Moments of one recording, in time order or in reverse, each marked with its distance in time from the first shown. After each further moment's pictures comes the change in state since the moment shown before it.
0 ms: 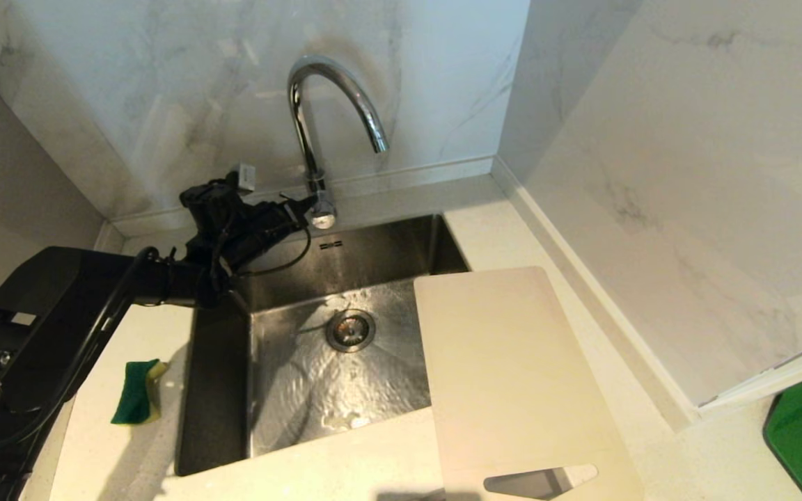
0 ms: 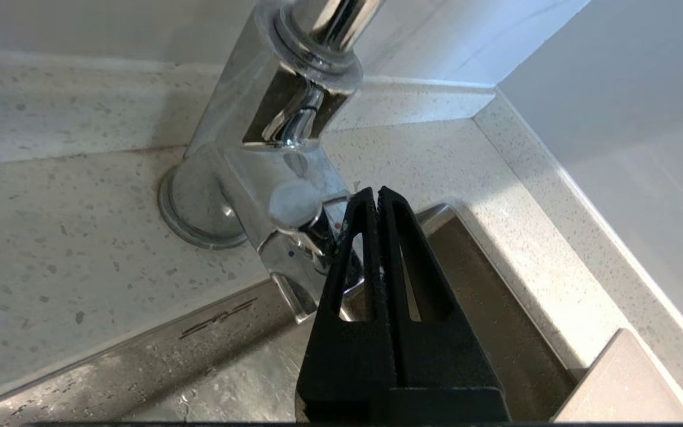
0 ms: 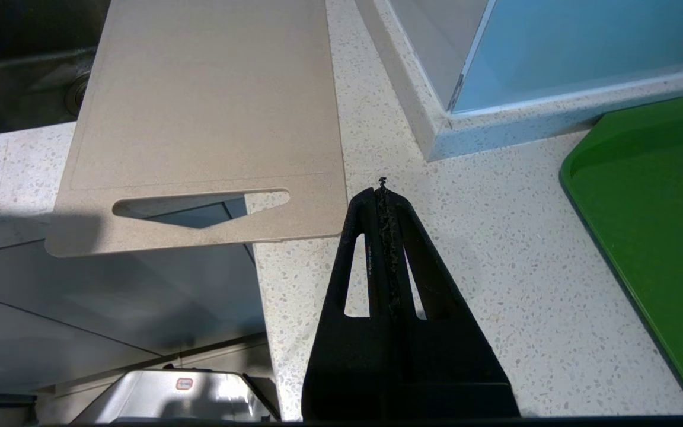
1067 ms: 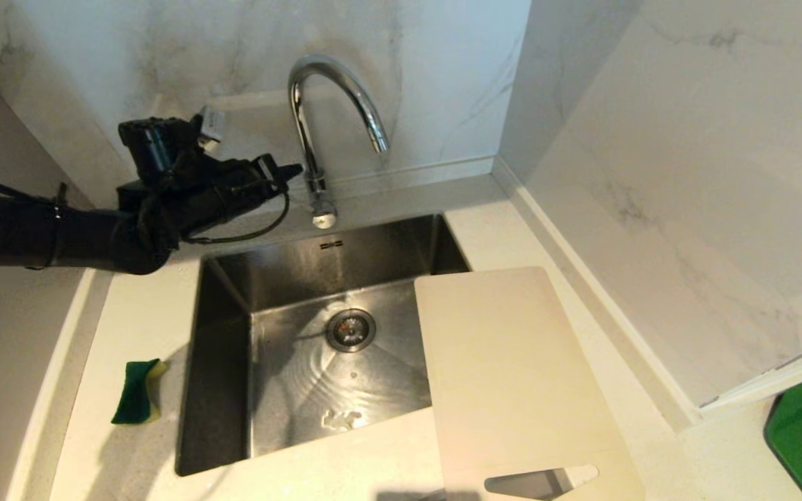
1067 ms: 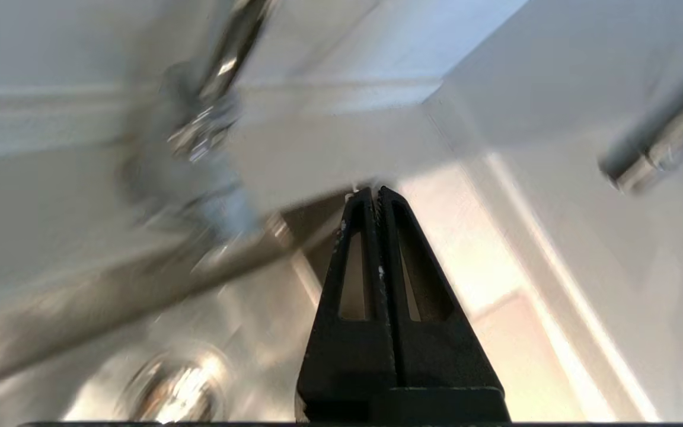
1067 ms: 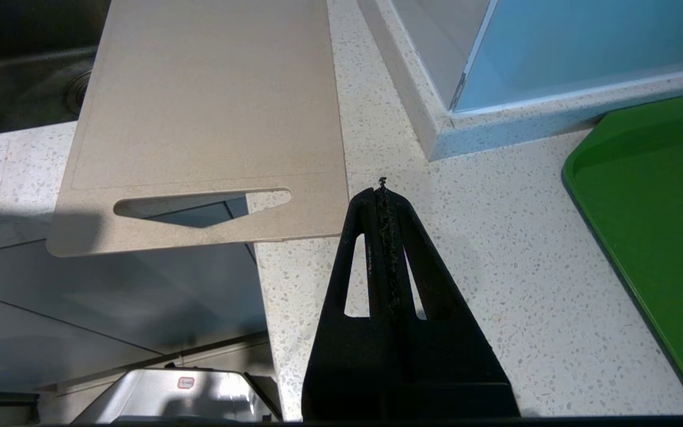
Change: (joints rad) left arm -0.067 -0.418 0.309 0.233 0.019 0.026; right arm 0.000 0.000 0.000 0.003 0.001 0.003
